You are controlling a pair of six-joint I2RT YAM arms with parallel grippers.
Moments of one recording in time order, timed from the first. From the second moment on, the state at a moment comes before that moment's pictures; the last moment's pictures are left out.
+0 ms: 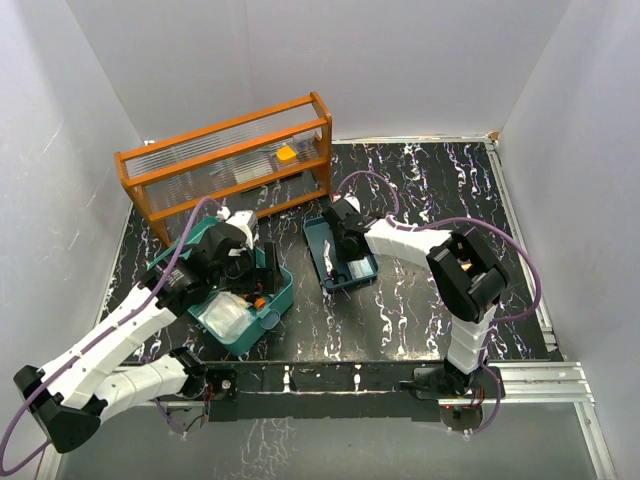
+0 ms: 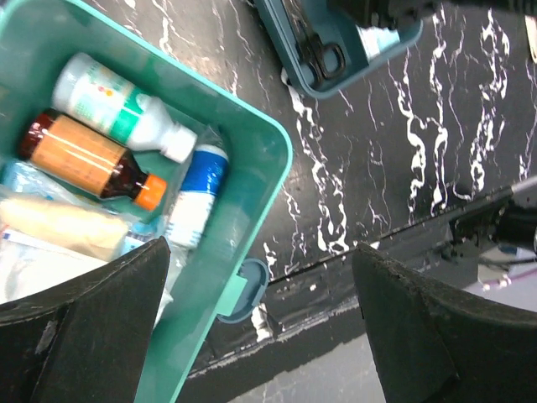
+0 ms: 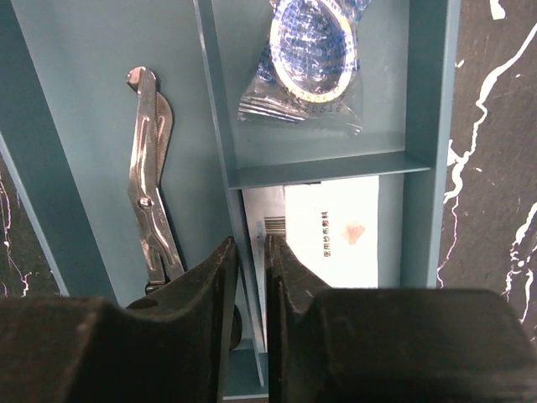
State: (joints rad) left arm -0.74 0.93 0.98 -0.87 -0.08 -0.61; right arm 0.69 1.85 1.21 -0.46 0.22 0.48
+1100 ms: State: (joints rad) left arm -0.74 1.22 0.92 -0.74 0.27 -0.50; right arm 0.67 1.67 1.08 -0.47 0.33 0.53
